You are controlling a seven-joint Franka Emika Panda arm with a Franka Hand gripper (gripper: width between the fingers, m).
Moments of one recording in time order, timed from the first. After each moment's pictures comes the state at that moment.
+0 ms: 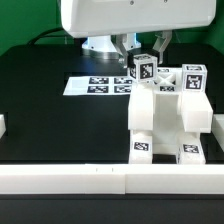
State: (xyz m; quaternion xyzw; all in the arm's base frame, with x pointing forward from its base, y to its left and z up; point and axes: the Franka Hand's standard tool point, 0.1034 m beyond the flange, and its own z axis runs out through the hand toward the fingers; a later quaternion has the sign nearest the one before) arm 0.608 0.004 0.132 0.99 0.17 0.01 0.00
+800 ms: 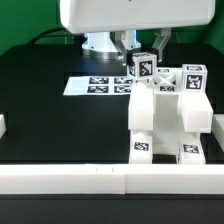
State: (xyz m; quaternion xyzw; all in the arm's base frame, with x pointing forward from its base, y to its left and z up) arm 0.607 0.006 0.137 0.99 0.16 0.03 0.01
